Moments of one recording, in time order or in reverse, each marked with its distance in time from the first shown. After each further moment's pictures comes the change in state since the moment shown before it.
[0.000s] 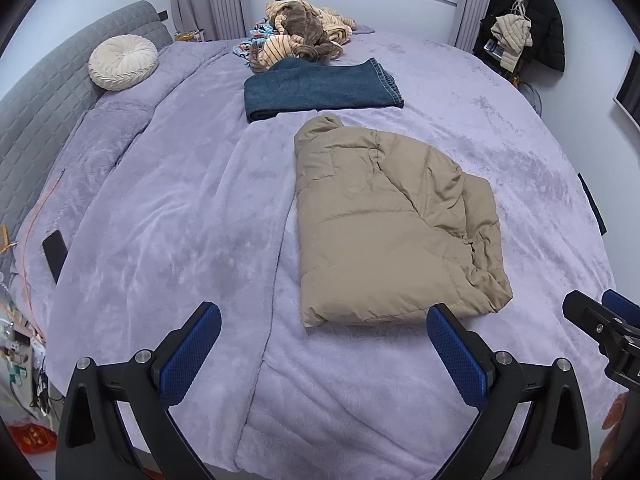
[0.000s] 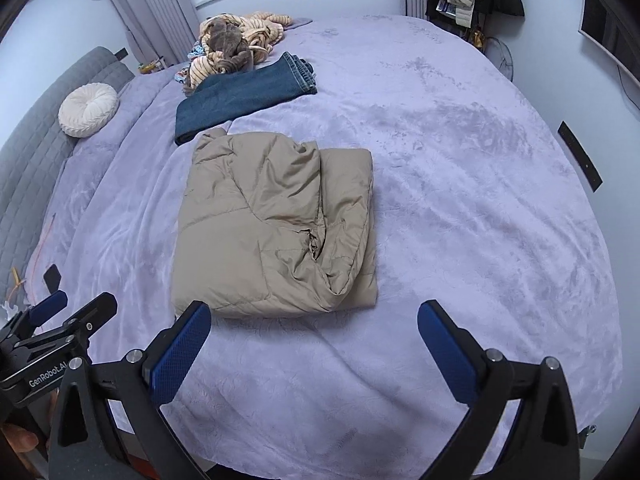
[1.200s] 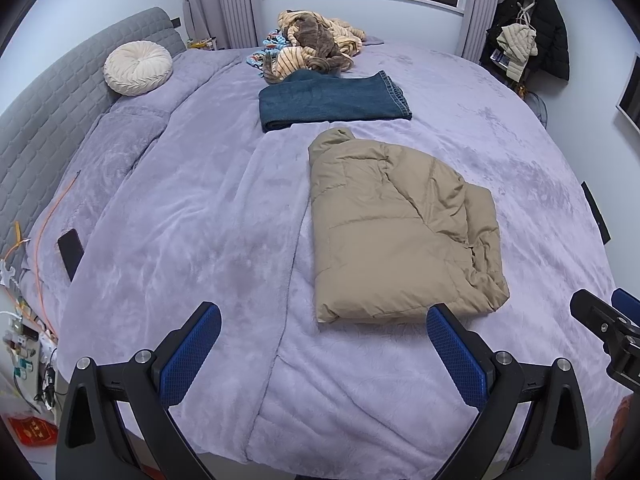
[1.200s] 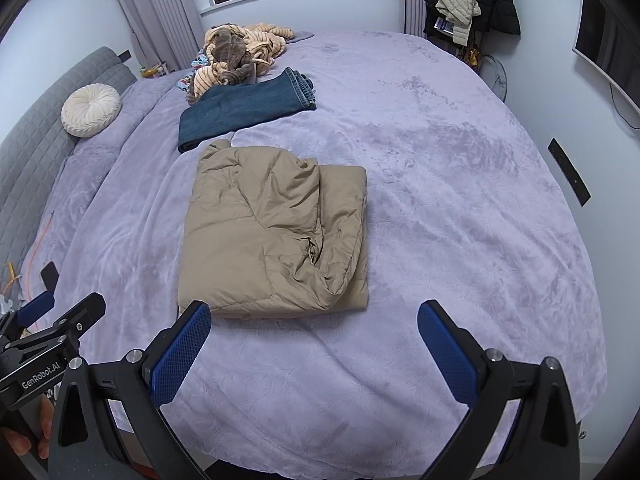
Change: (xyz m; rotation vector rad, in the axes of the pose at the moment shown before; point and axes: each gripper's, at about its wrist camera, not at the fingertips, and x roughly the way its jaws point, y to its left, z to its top) left arm -0.030 0.007 -0.007 -0.019 -0.030 0.033; right arm -0.017 0.009 -0.001 -0.018 -0.043 -0.029
